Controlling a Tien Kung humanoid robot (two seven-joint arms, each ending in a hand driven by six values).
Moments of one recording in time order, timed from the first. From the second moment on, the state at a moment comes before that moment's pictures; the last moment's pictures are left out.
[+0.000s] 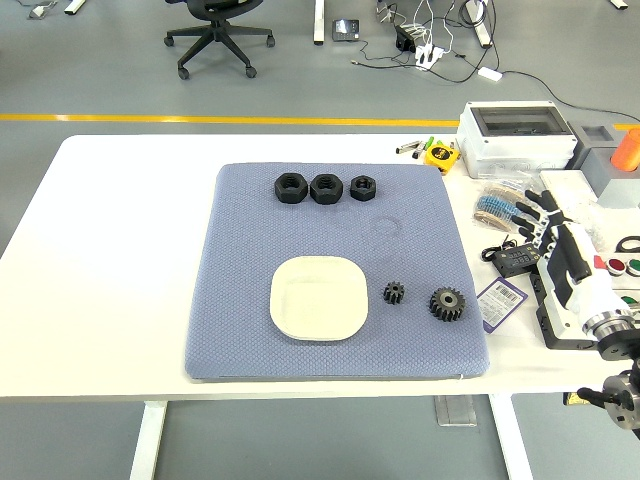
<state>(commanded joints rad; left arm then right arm) -0.08 0.07 -0.80 -0.18 0.87 0.19 0.10 0.28 -0.42 0.99 1.35 -0.93 -0.27 0.09</state>
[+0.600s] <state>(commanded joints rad) -0.06 0.07 -0.83 -0.18 0.87 0.20 0.10 0.40 -0.50 0.84 1.33 -1.70 -0.05 0.16</state>
